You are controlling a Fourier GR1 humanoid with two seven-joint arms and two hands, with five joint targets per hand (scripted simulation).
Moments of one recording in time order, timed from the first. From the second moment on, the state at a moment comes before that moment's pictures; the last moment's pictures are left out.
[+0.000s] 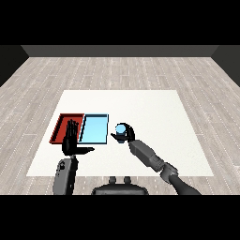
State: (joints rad) left arm -0.01 0.03 0.07 -1.59 0.16 -0.08 -0.44; right arm -0.73 0.00 0.77 -0.55 -0.97 -0.42 -0.60
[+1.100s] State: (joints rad) left arm -0.05 0.00 -0.08 -1.47 0.11 -0.04 -0.40; right arm -0.78 -0.04 0.67 -0.75 -0.74 -0.48 -0.59
